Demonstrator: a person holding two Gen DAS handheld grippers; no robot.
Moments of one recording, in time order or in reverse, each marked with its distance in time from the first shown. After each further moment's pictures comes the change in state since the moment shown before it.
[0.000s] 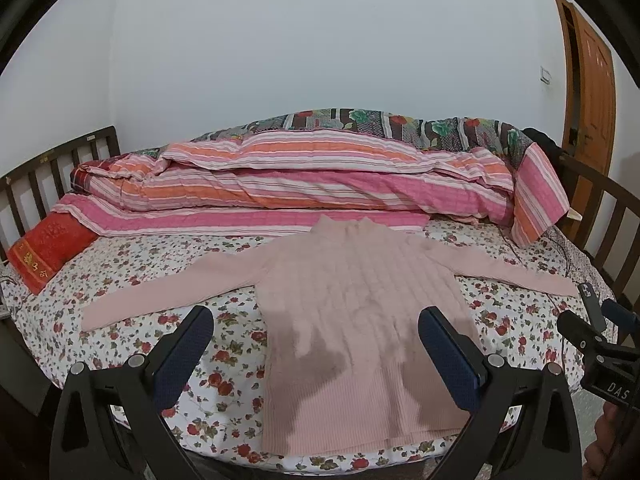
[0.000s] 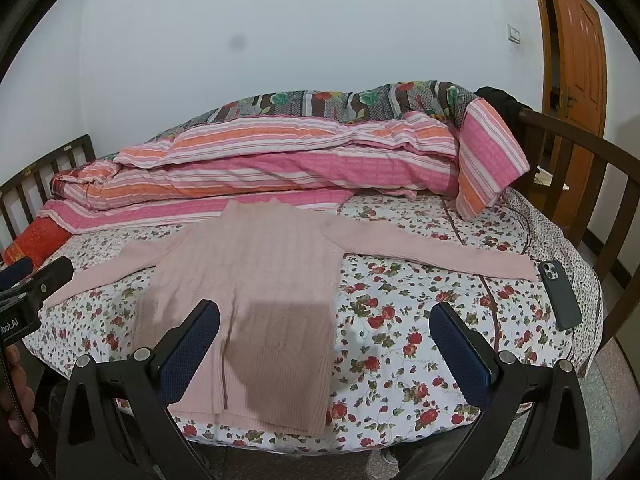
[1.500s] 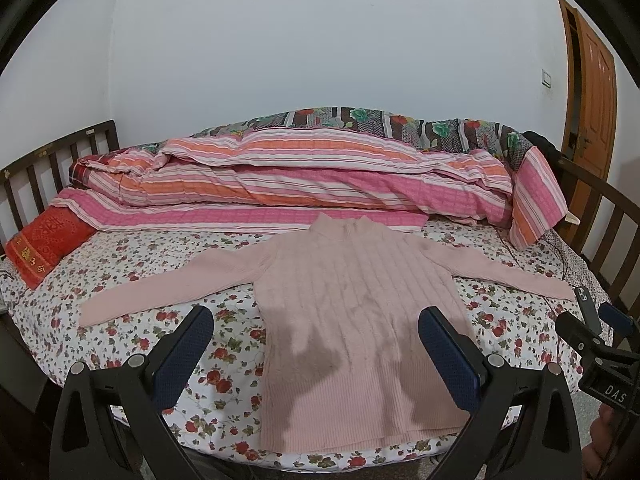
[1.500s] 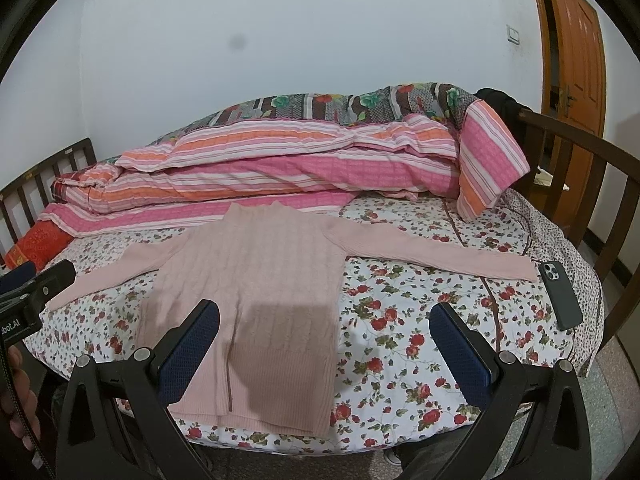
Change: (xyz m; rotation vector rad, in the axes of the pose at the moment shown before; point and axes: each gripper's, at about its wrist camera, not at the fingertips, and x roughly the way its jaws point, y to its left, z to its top) left arm 0.001 -0.001 -0.002 -0.012 0.014 -0.012; right arm -0.004 0.002 0.003 0.006 -0.005 0.008
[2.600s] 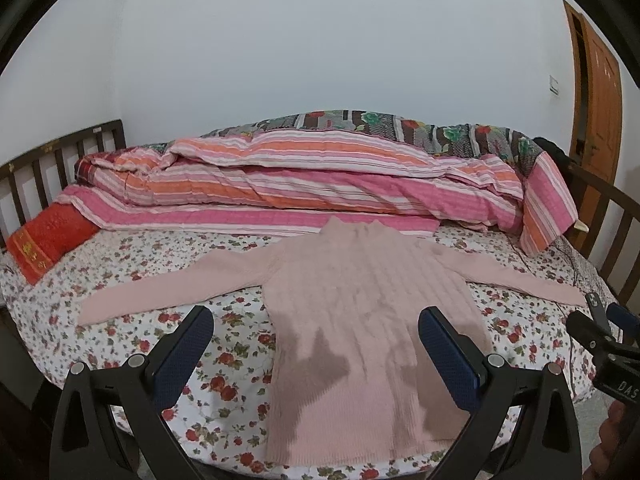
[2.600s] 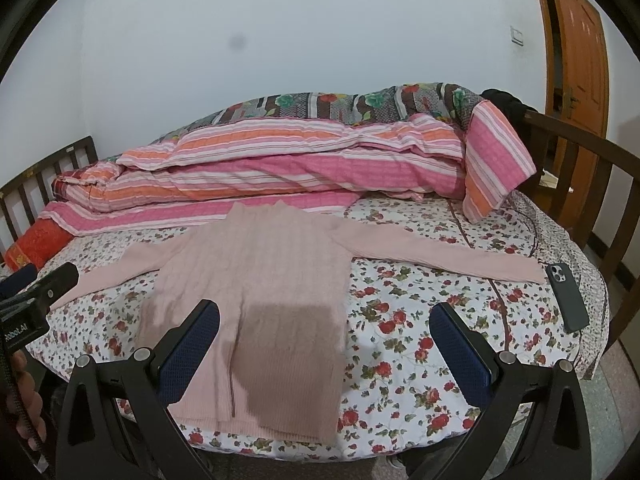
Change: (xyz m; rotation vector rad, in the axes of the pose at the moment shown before) left arm 0.021 0.015 -0.010 -0.029 -0.037 0.022; right arm 0.017 0.007 -0.003 0.000 -0.008 0.011
